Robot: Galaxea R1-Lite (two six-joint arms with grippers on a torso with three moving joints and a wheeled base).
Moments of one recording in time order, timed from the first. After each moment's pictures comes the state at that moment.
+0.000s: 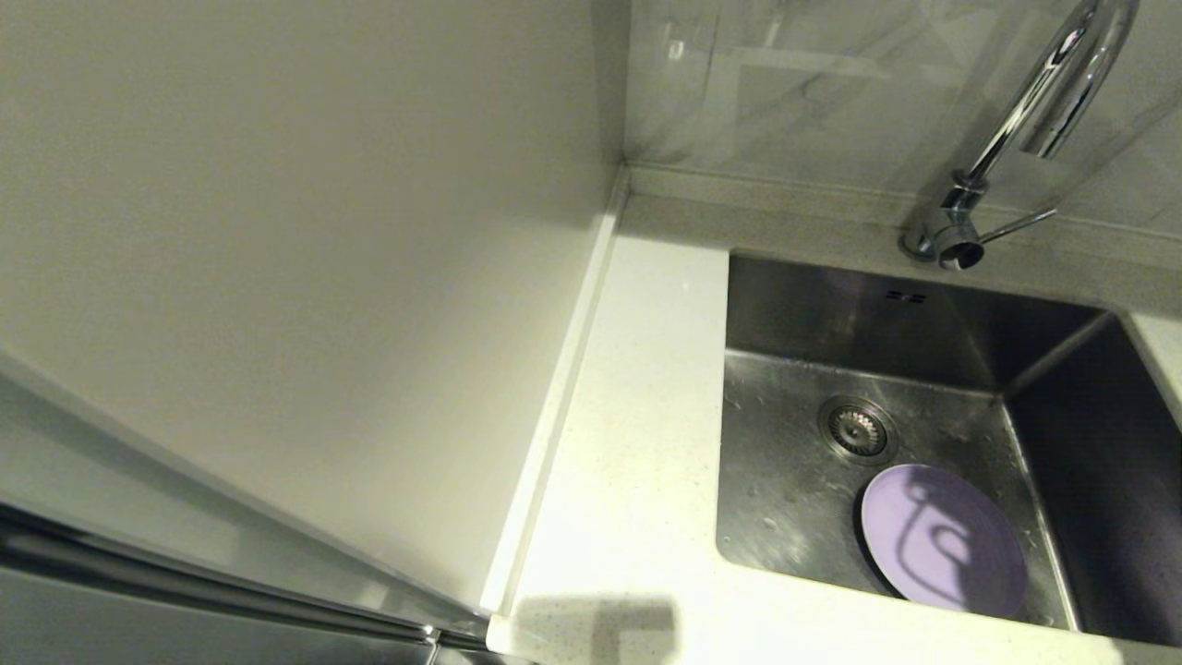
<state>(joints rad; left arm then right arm) 0.00 0.00 0.00 0.00 0.00 0.00 -0.40 1.24 -0.71 -1.52 -0.11 -0.61</state>
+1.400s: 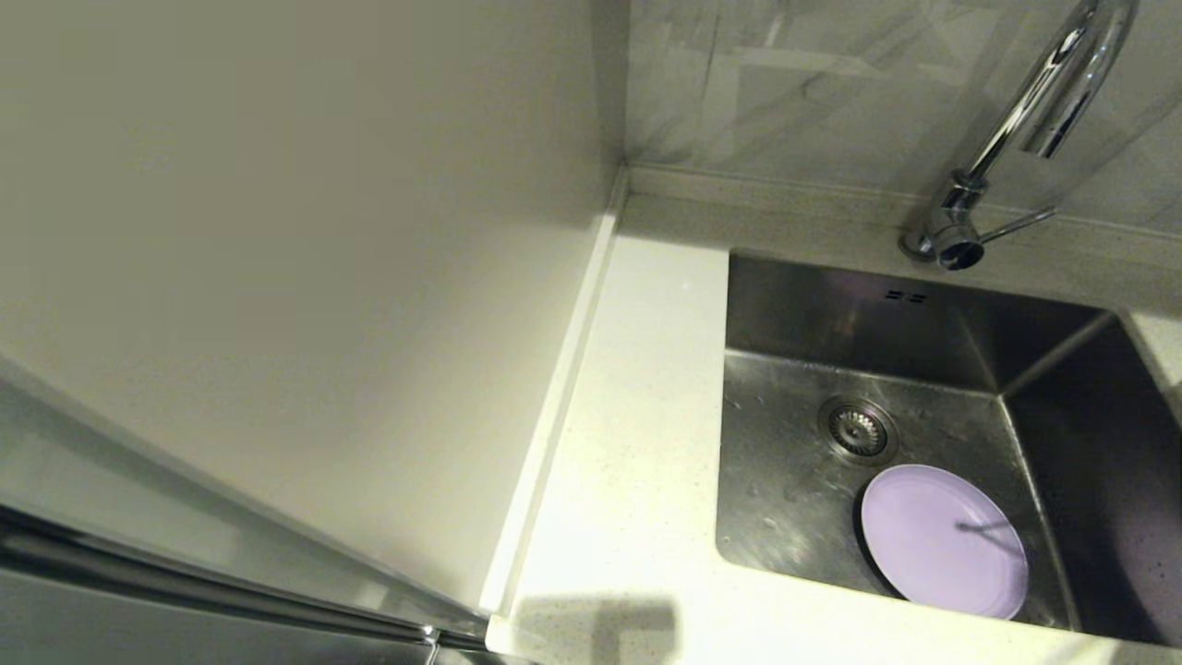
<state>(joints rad) 0.00 0.00 0.00 0.00 0.00 0.00 -0.83 1.32 -1.08 0.07 -0.19 0.18</state>
